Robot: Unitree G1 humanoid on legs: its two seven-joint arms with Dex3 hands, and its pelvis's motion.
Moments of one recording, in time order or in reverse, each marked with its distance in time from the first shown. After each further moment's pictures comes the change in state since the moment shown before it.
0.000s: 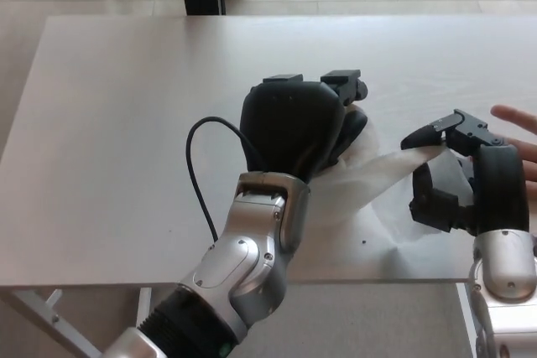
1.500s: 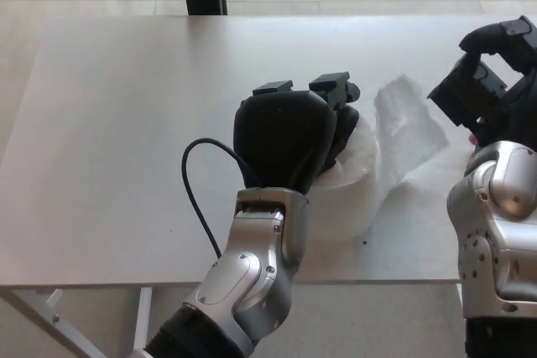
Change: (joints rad) left_arm 0.078 -0.042 0.045 -0.007 0.004 0.001 0.092; right_arm -0.281 0.070 -0.098 0.070 0.466 -0.072 -0.324
